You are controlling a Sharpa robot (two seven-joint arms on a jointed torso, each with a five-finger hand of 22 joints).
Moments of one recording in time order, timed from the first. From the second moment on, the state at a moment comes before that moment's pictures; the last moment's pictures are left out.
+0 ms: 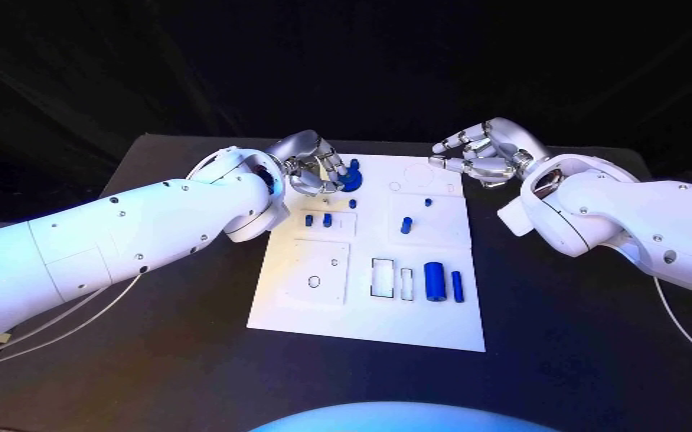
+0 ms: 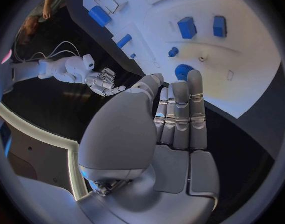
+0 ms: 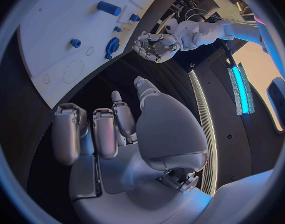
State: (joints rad) left arm 1.22 -0.67 -0.01 1.41 -1.17 -0.31 -0.15; left_hand 1.50 -0.19 0.26 0.18 0.44 0.92 0.14 0.27 0.30 0.95 0.08 0.52 0.30 1.20 0.00 0.93 0.79 0.17 1.07 0.10 0.82 0.65; right arm 1.30 -0.97 -0.12 1.60 -0.79 -0.49 0.05; right_hand 1.26 -0.09 0.09 0.18 0.33 0.96 0.15 0.11 0.12 1.36 0.06 1.30 1.31 1.47 -0.01 1.43 1.31 0.05 1.46 0.10 1.36 1.31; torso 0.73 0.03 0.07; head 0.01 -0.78
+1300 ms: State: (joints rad) left arm 1.20 -0.53 -0.01 1.28 -1.61 -0.13 -0.12; left_hand 1.46 -0.22 0.25 0.18 0.43 1.00 0.13 0.20 0.20 0.98 0.09 0.38 0.15 1.37 0.01 1.25 1.00 0.14 1.26 0.10 1.11 0.96; right arm 1.30 -0.96 -0.12 1.61 -0.79 -0.50 0.06; right_hand 1.27 -0.08 0.09 0.17 0.34 0.96 0.15 0.11 0.11 1.25 0.06 1.12 1.18 1.47 -0.01 1.36 1.27 0.06 1.43 0.08 1.24 1.30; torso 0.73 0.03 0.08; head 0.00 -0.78
